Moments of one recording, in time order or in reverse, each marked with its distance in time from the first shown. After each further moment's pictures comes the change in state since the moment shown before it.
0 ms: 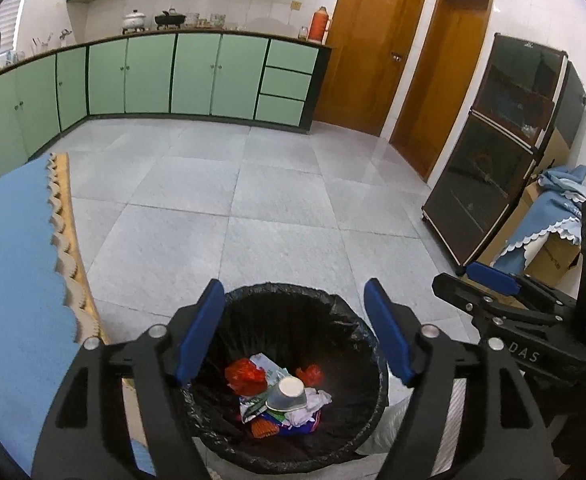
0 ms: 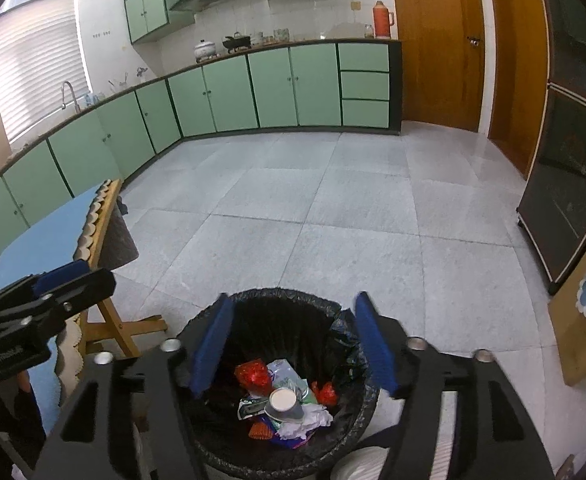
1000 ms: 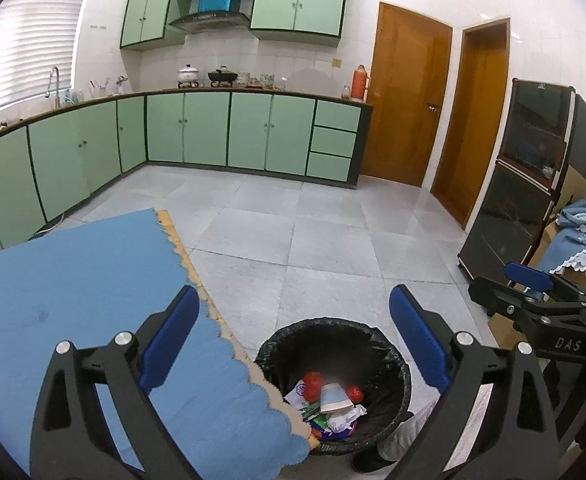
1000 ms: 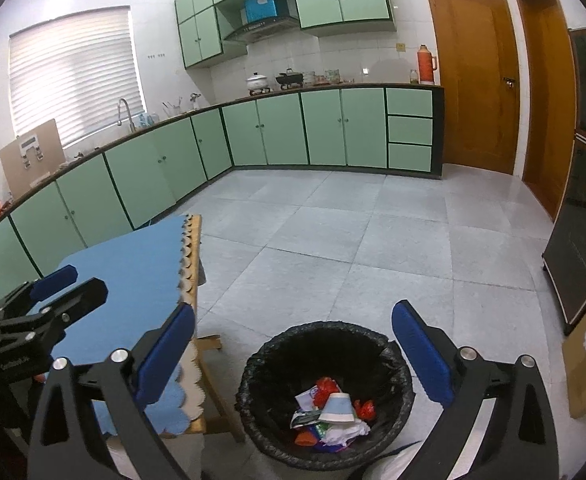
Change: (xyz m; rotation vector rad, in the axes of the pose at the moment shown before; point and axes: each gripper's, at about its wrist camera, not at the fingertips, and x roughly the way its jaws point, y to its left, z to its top) left arm -0.167 0.011 0.007 -0.013 -0.190 0.196; right arm -0.116 0.070 0.022 -0.070 -0.095 0.147
